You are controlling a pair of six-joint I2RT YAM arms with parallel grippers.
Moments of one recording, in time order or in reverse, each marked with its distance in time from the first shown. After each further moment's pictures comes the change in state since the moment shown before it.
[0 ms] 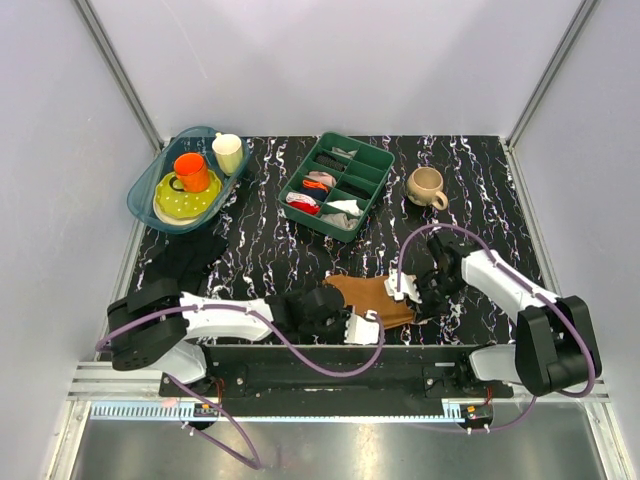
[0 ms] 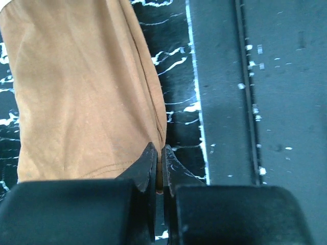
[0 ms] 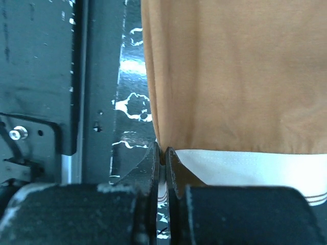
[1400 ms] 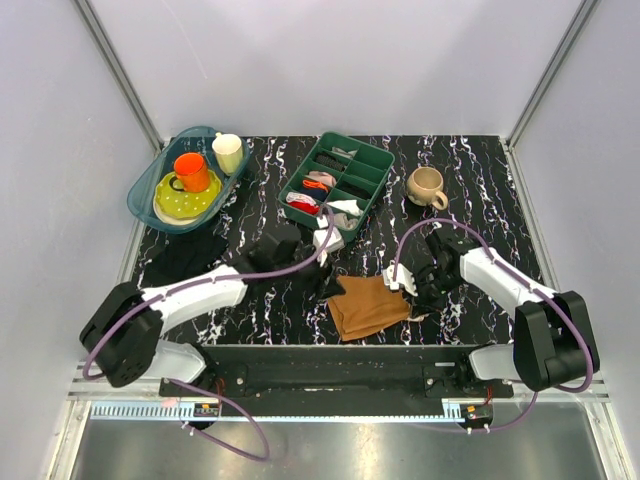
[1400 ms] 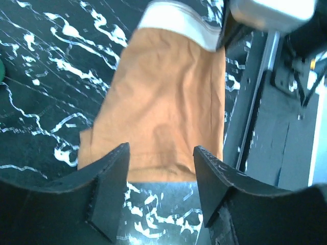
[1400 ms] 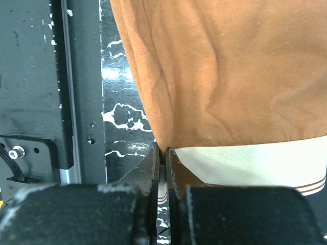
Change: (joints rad) left arm 0.421 -0.148 0.049 -0.033 0.359 -0.498; right arm 0.002 0.026 0.032 0.019 -0.019 0.145
